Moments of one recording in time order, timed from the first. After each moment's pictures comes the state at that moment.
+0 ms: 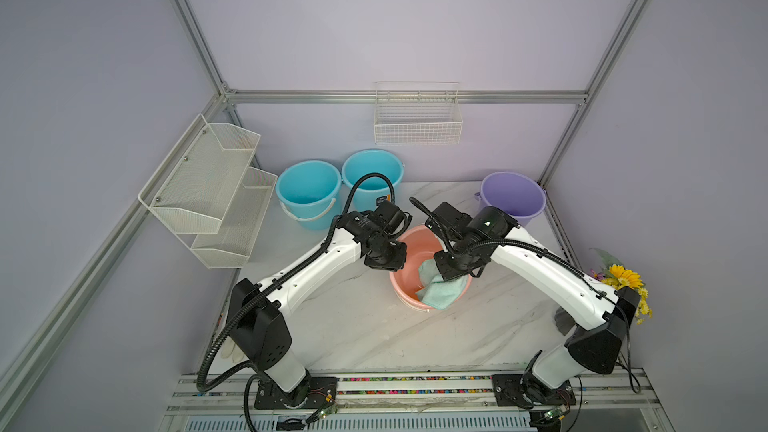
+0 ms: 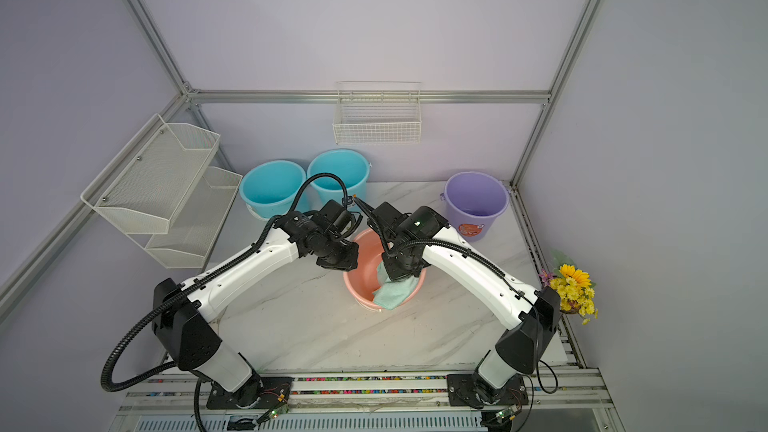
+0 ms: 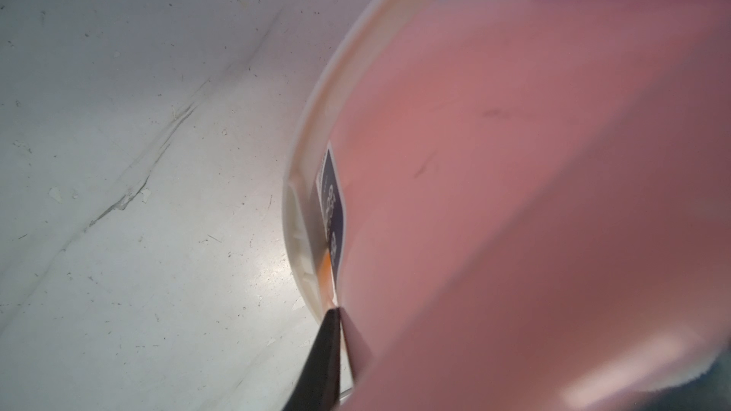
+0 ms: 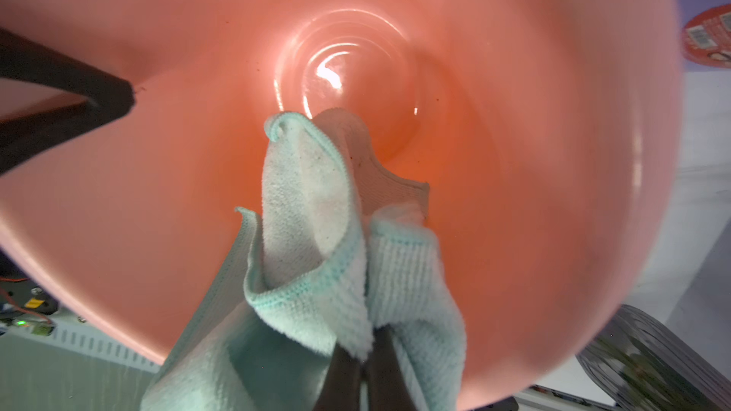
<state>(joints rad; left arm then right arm) -0.68 1.63 1.52 -1.06 0.13 -0.50 0.79 1.60 1.69 -1.45 0.16 0.44</state>
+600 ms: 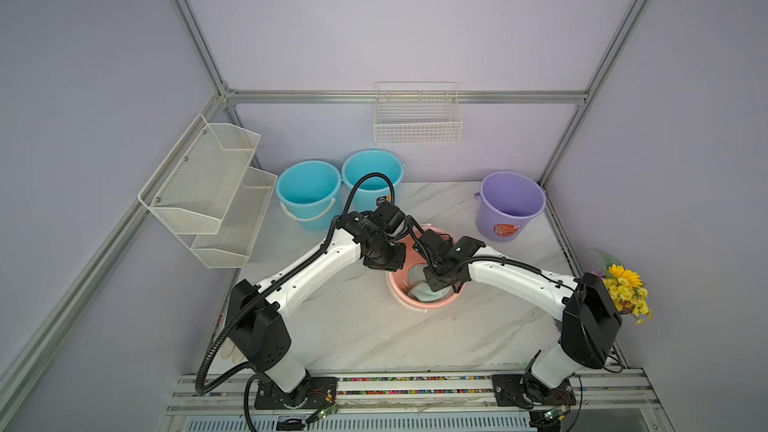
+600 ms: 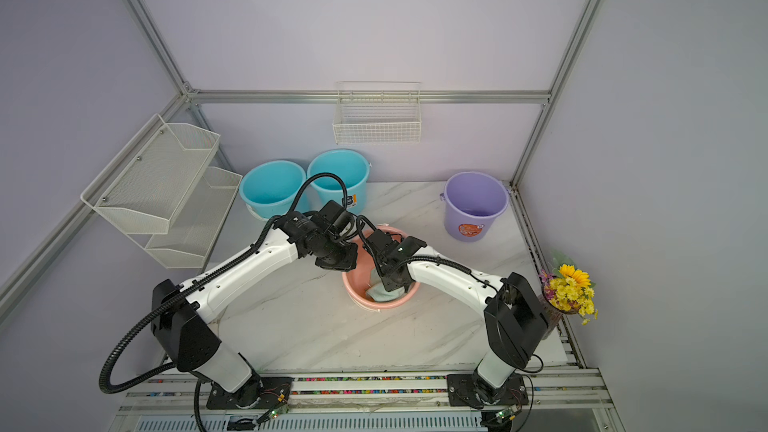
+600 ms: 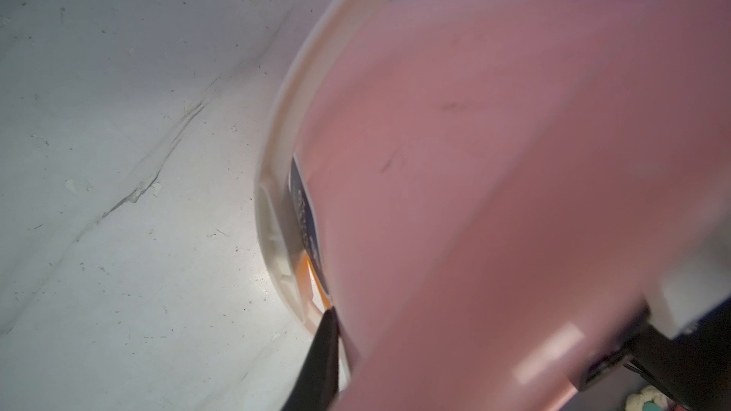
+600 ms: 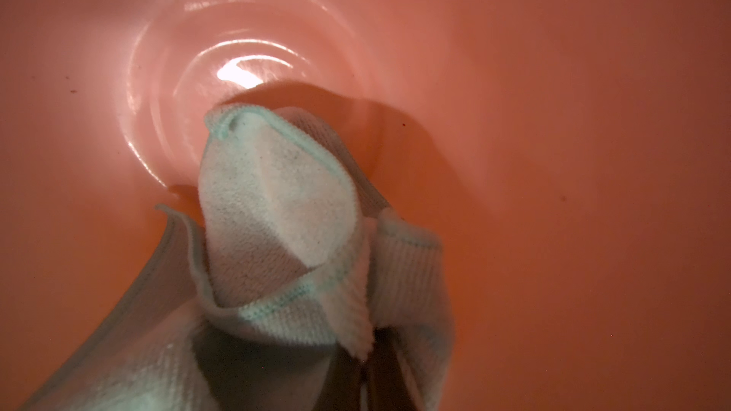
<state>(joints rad) -0.69 1.62 1.52 -1.08 0.11 -0.51 0.79 1.63 1.26 -0.90 0.26 0.42</state>
